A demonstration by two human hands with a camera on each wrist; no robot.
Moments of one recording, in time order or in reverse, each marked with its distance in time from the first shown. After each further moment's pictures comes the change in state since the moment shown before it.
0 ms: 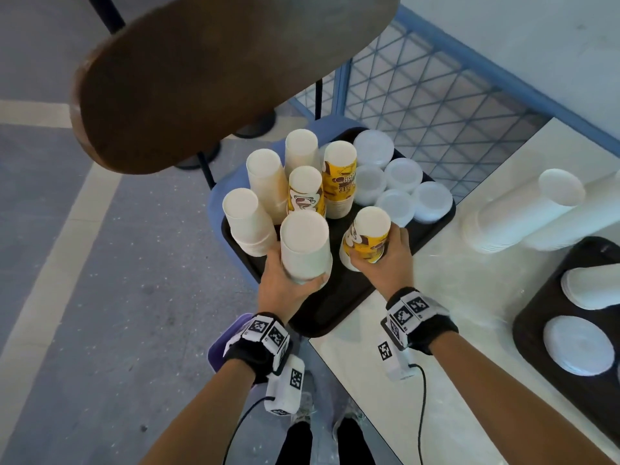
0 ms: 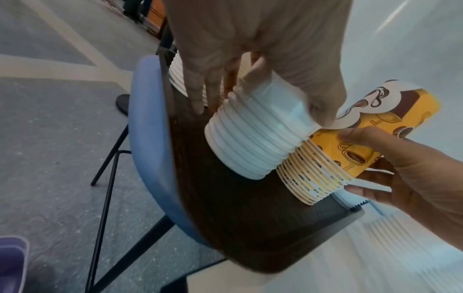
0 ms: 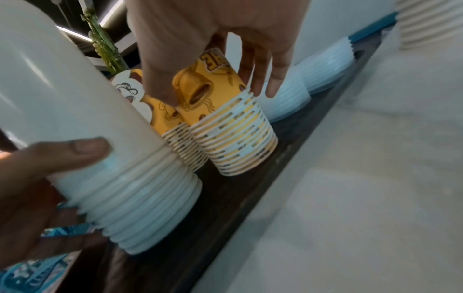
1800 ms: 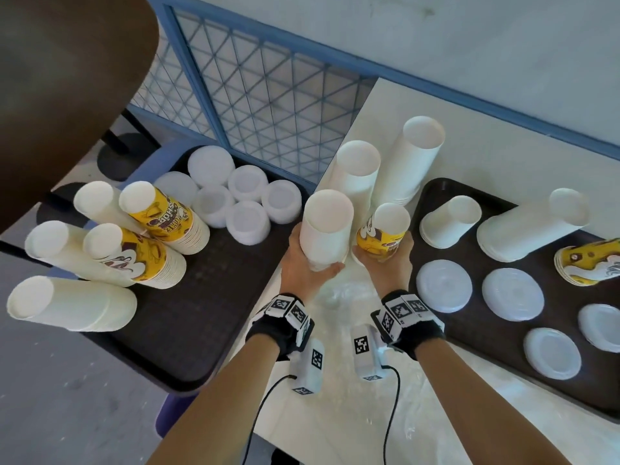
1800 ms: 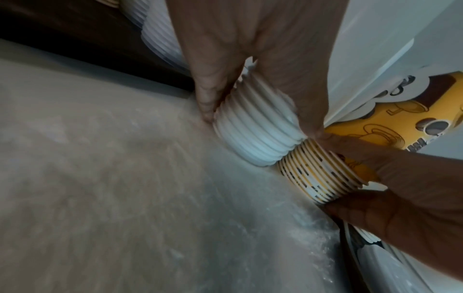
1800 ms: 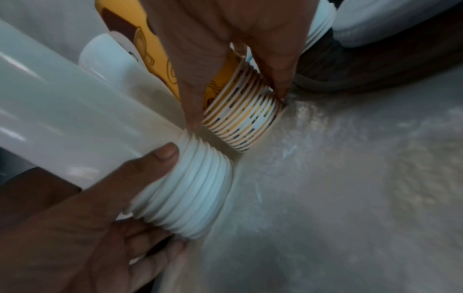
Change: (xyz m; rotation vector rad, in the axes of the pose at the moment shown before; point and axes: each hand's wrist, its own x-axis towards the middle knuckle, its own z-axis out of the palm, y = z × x) left_hand -0.006 0.090 0.229 0.118 -0.426 0.122; right_hand -0.003 0.146 -0.150 0.288 0.401 0.637
